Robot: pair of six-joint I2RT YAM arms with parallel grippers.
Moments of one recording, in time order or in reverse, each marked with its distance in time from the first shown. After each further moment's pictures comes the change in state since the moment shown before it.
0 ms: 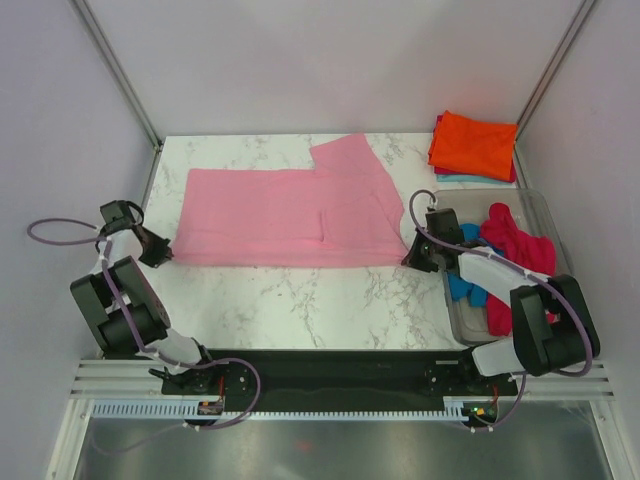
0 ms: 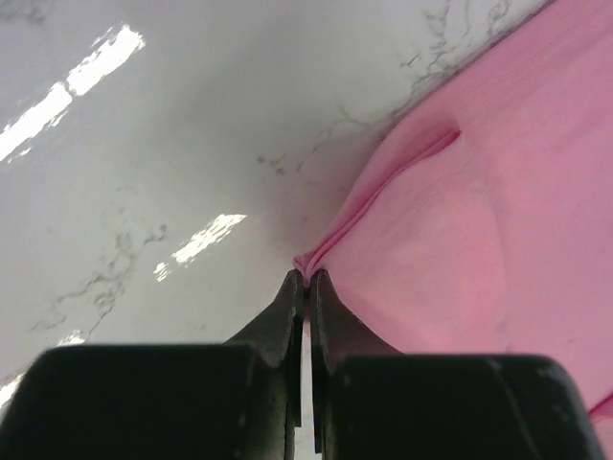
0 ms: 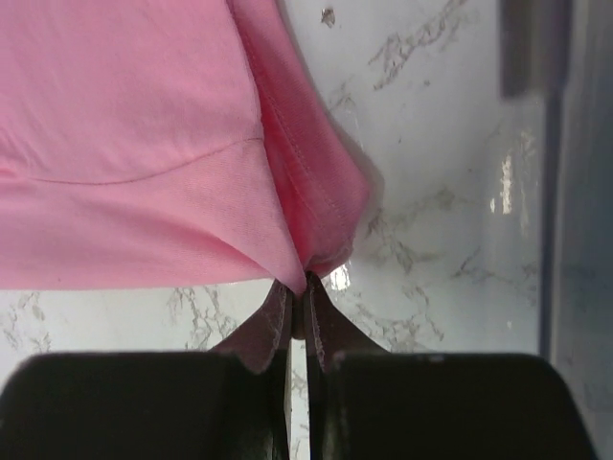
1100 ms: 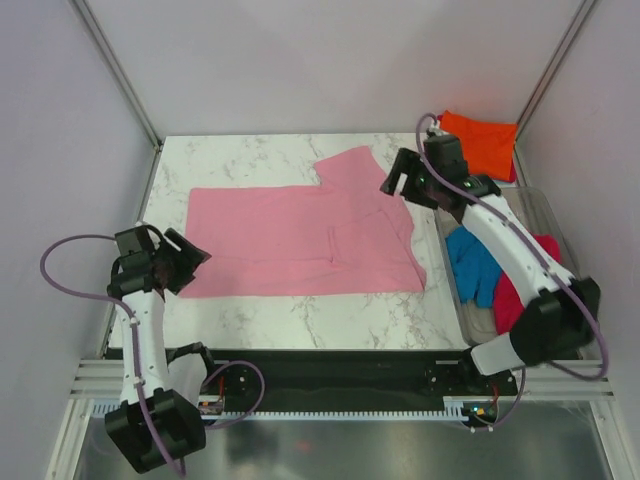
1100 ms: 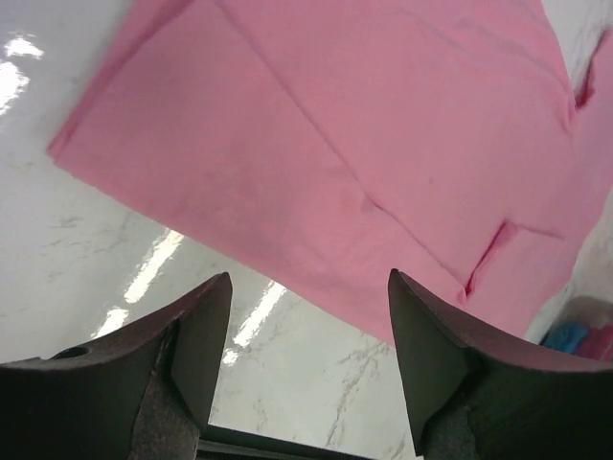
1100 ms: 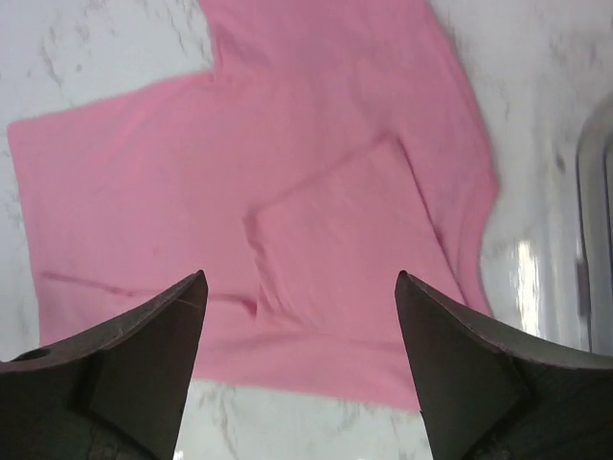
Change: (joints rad) left arm -0.085 -0.705 -0.220 -0.303 0.192 -0.031; right arm 0.055 -0.100 0.552 -0.419 0.083 0.044
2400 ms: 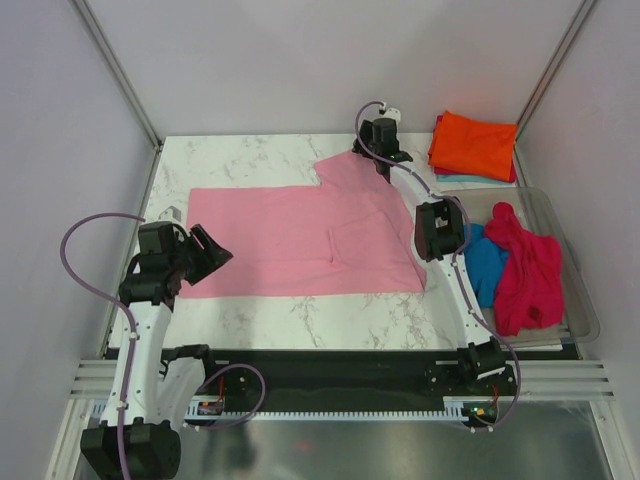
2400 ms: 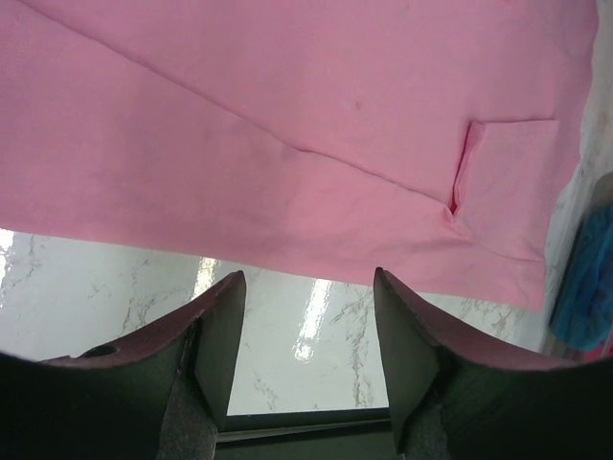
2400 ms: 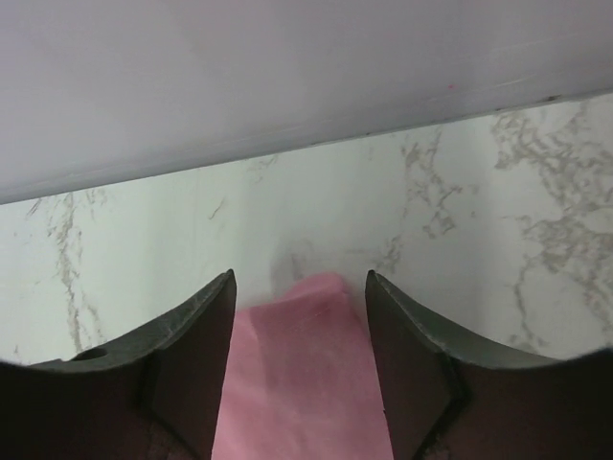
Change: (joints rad) left arm -0.318 -0.081 0.018 0.027 -0.006 0.053; right arm -0.038 1.511 1.319 0.510 0.128 -0.169
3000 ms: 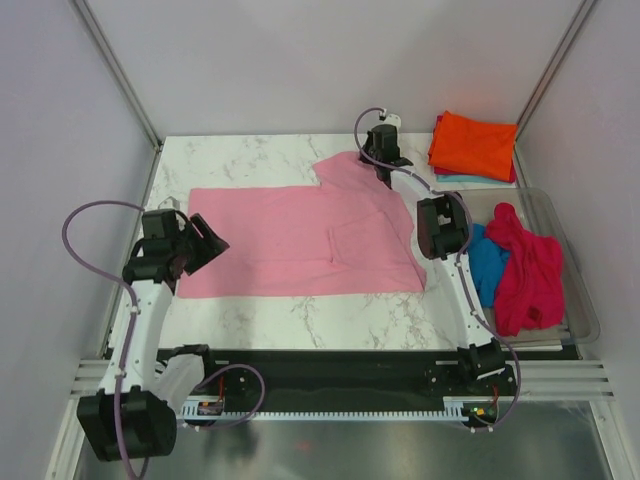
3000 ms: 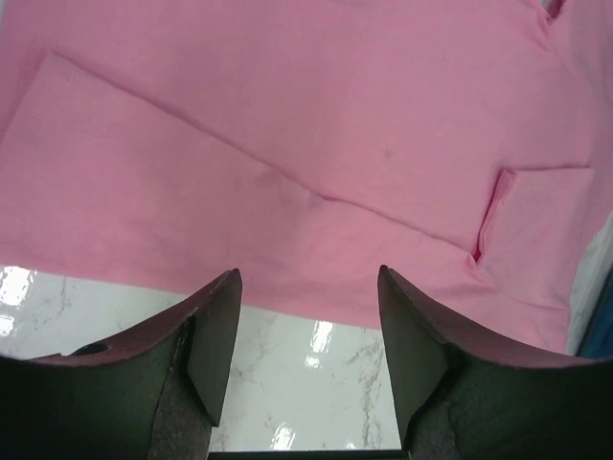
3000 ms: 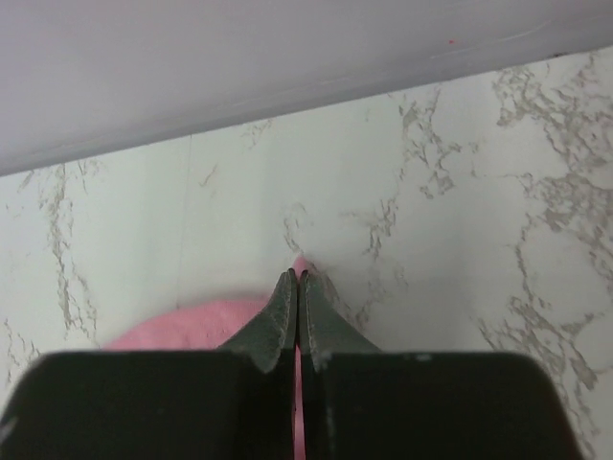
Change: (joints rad) left arm 0.000 0.100 0.018 0.058 -0.071 -0.001; right arm 0.006 -0.068 -0.186 0.119 -0.015 0.014
